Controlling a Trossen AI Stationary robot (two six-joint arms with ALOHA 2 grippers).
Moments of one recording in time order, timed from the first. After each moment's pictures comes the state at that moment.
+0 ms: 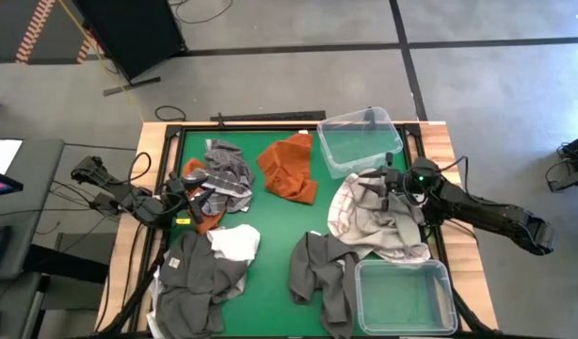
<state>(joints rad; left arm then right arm) -0.55 0.10 0.09 -0.26 -1.18 -0.30 -0.58 0.40 0.03 0.20 -0.37 -0.30</state>
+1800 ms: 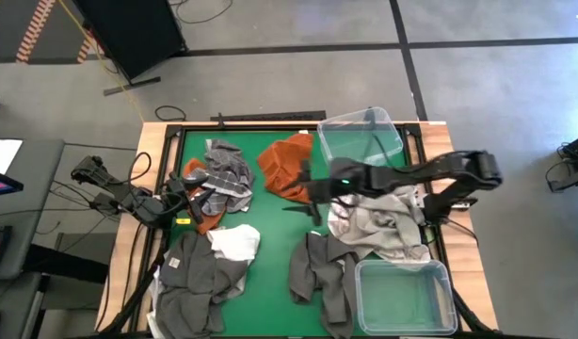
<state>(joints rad) -0.55 0.10 0.09 -0.26 -1.18 -0.30 -0.04 1.57 1.05 0.30 -0.18 -0.33</state>
